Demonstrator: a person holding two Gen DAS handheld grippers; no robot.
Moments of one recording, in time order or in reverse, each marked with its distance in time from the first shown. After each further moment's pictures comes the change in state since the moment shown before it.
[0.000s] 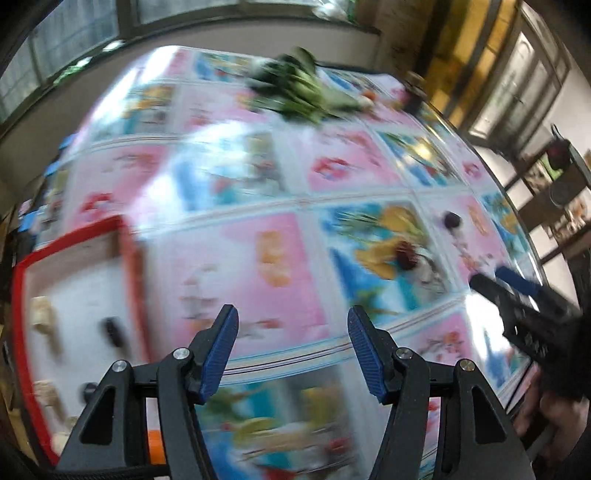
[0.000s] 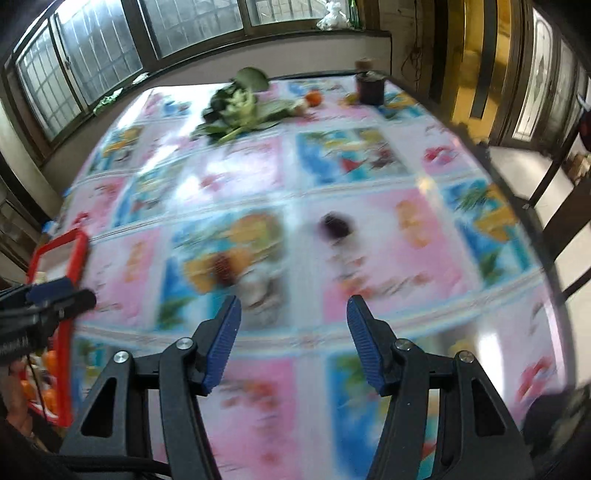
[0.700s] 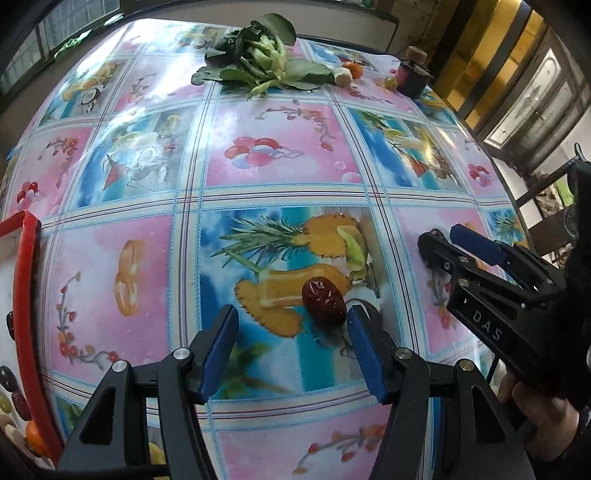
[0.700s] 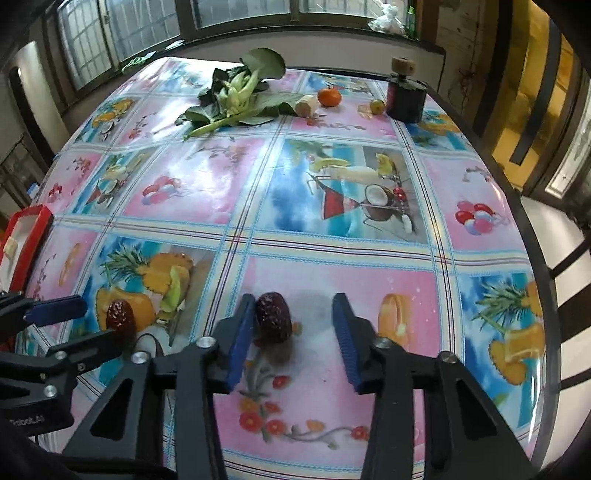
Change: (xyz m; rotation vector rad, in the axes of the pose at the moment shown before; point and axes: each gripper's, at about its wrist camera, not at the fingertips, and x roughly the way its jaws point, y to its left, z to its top) left arm 0.070 -0.079 0.026 -0.126 0.046 0.026; right arm 0.079 -0.038 0.053 -0.236 0.026 0.067
